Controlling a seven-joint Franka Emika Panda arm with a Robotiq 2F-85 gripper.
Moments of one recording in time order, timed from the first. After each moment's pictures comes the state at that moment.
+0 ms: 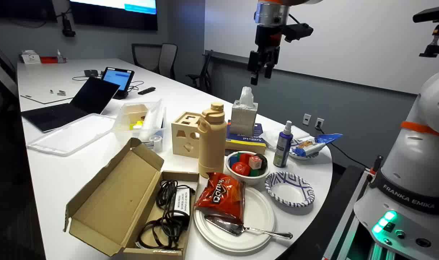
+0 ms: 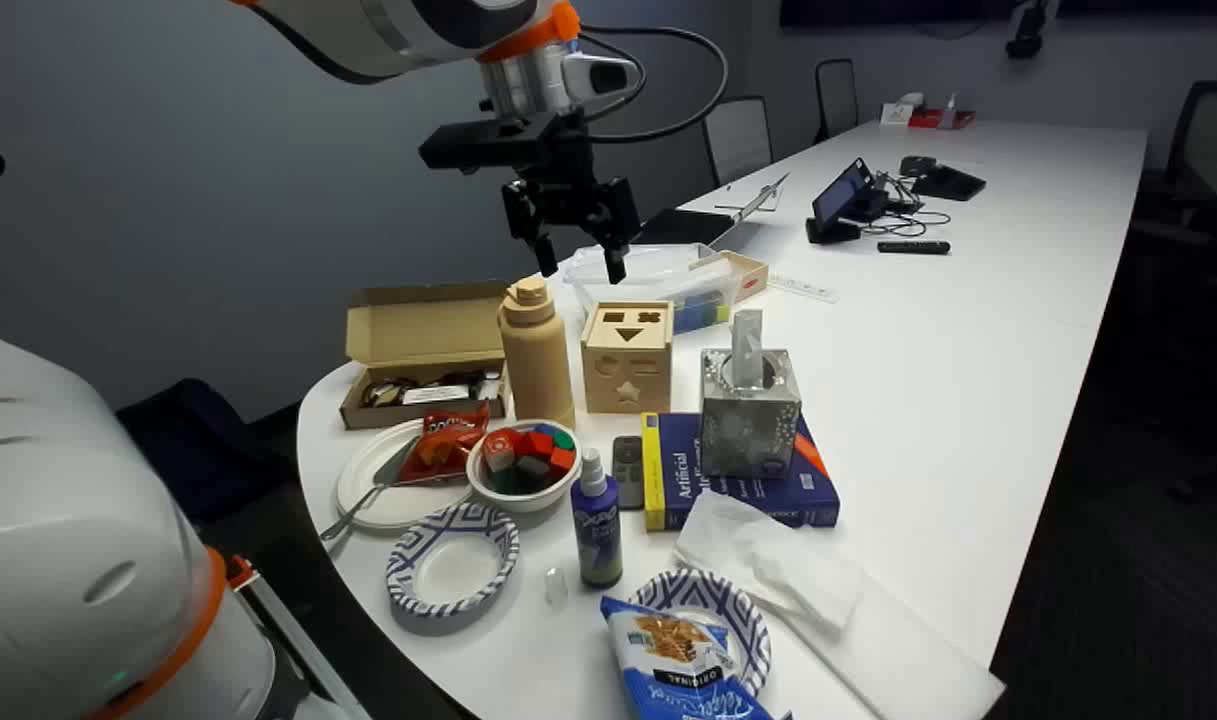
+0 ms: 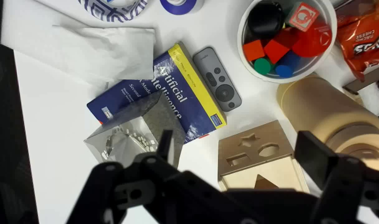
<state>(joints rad) 0.00 -0.45 0.08 -2.50 -0.12 2.16 0.03</state>
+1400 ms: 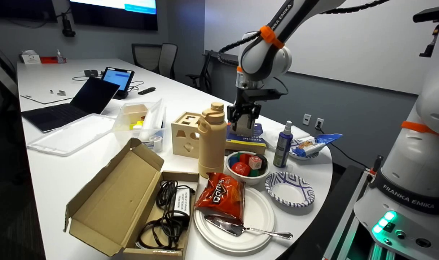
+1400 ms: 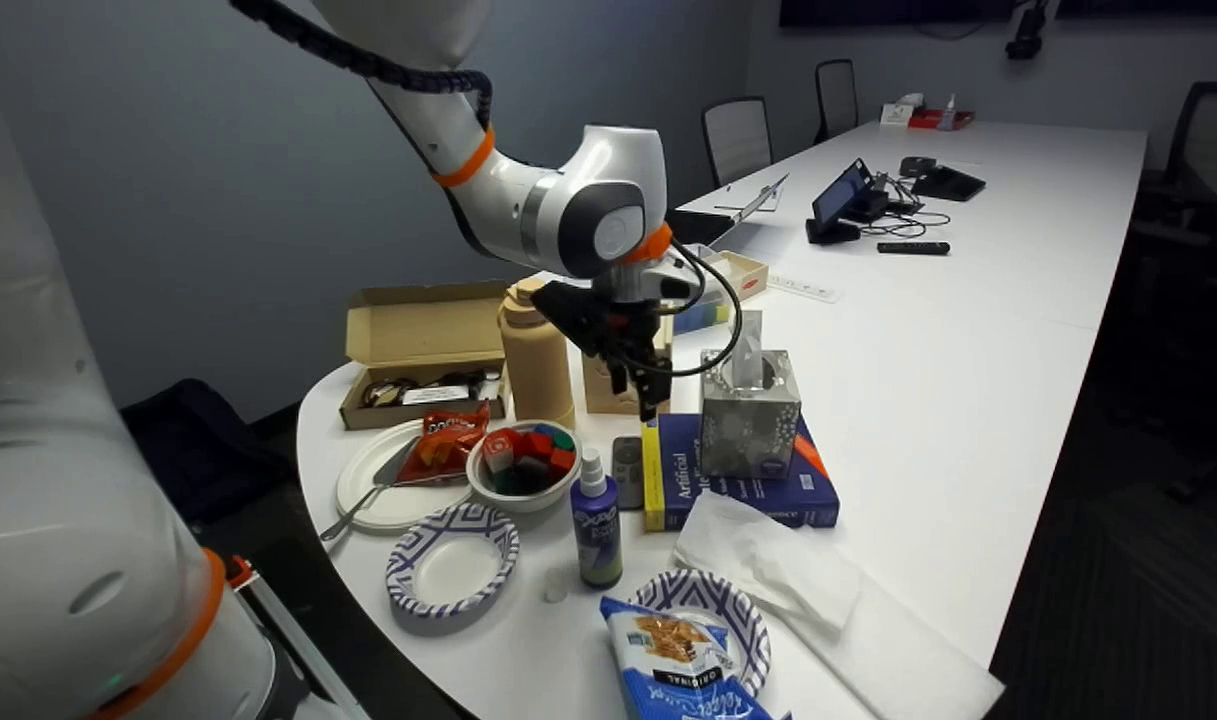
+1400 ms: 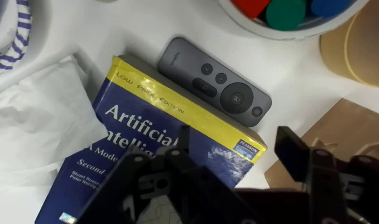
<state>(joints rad) -0.03 0.14 0.04 -2.43 -0.02 2.59 0.36</state>
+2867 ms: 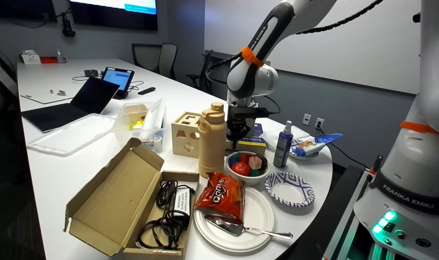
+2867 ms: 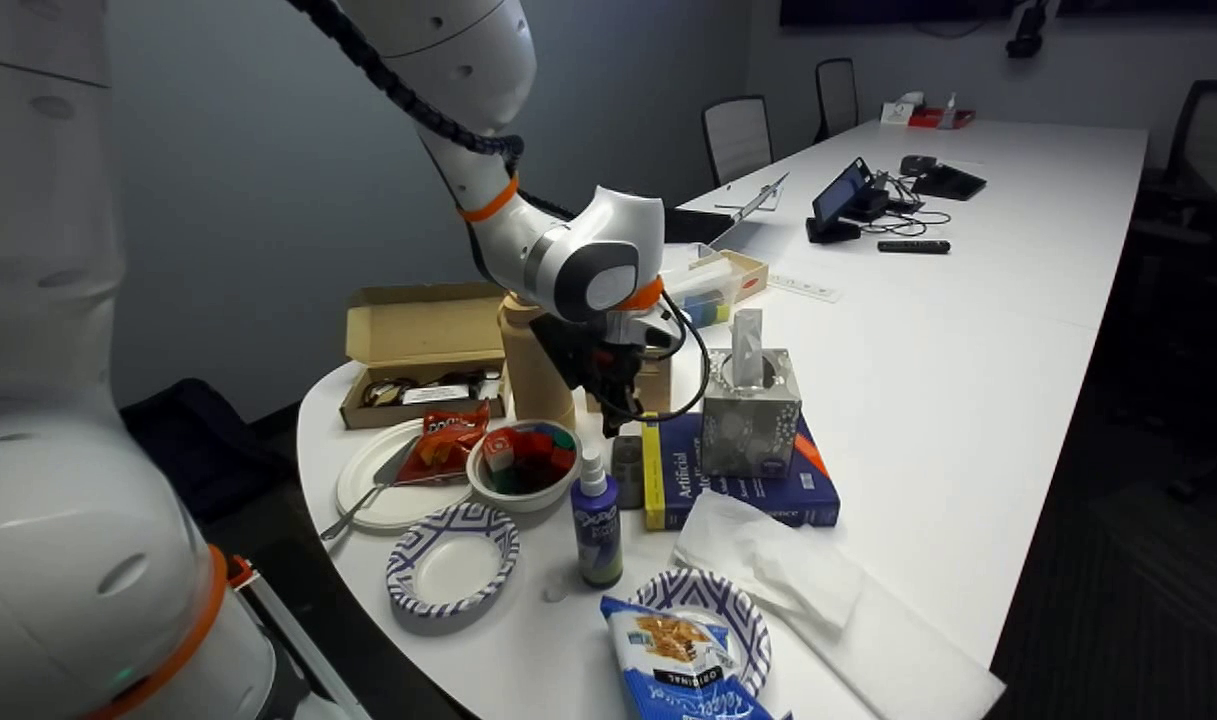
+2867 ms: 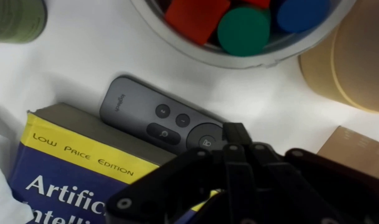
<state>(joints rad) 0.03 0.33 0.03 -2.35 0.15 2.64 0.37</state>
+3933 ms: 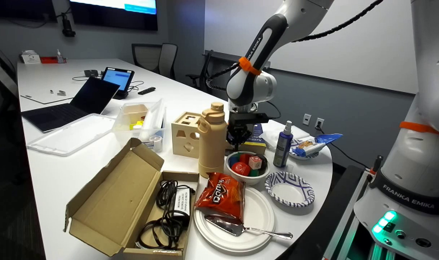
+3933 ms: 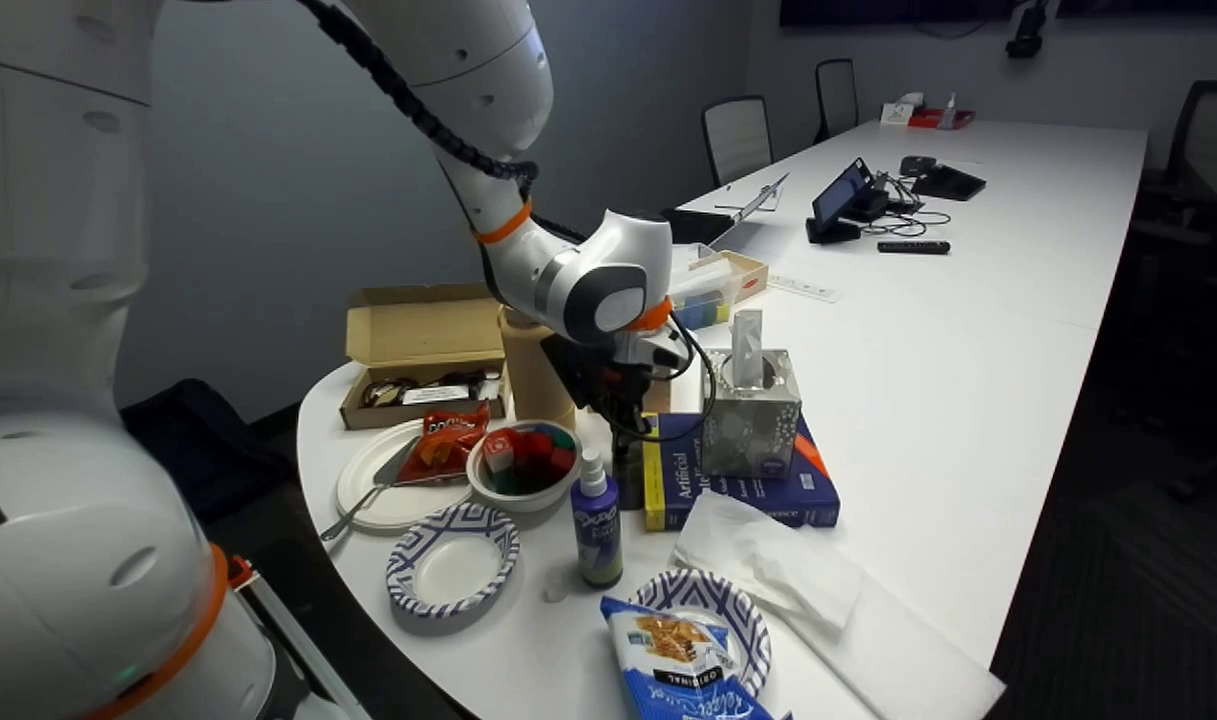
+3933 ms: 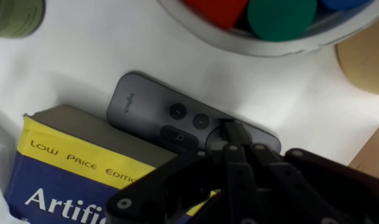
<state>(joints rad) 0.06 0.40 -0.02 -2.33 0.15 2.67 0.38</state>
